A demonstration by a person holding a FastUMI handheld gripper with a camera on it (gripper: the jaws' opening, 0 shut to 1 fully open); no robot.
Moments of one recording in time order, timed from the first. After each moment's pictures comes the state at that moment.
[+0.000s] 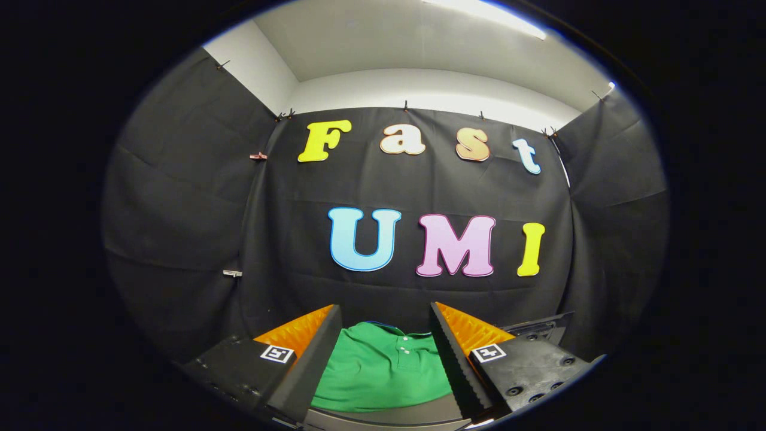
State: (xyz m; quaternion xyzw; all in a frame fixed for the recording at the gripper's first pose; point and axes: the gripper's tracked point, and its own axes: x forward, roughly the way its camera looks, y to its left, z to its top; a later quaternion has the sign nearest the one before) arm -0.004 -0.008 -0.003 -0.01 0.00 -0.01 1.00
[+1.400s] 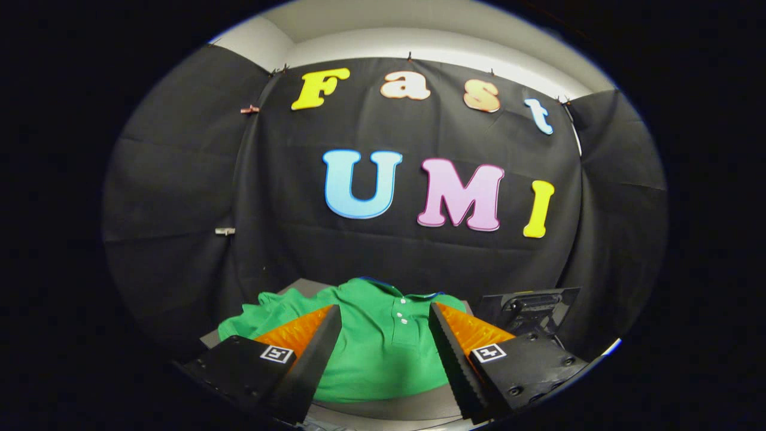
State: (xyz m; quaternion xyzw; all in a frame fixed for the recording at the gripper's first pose) arm 0.037 -0.020 -0.085 -0.03 0.15 -0.01 0.99
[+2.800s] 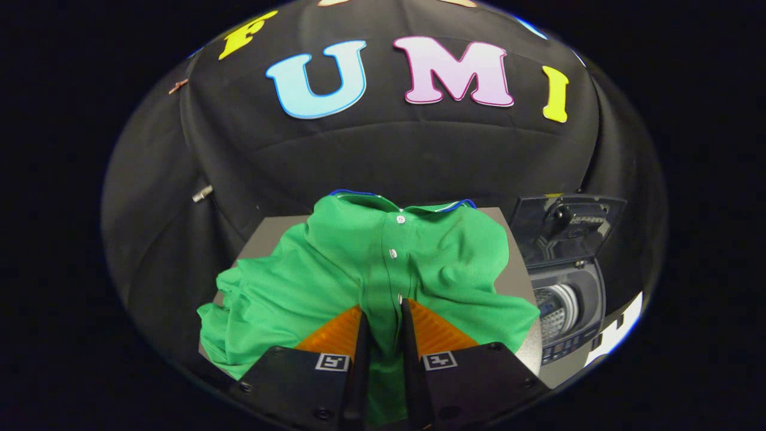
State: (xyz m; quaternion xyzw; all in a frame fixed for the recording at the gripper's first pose) arm 0.085 -0.046 -0.202 0.12 0.41 -0.01 0.90
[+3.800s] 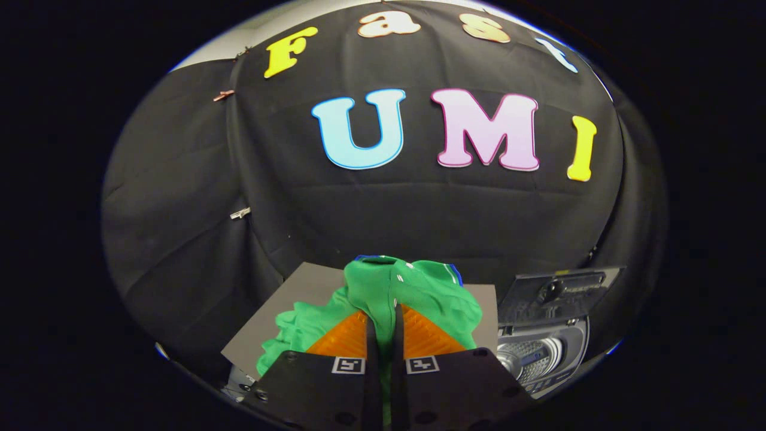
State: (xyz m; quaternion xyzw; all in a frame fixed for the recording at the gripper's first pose) arm 0.112 -0.057 -0.092 0.06 0.32 0.07 0.94
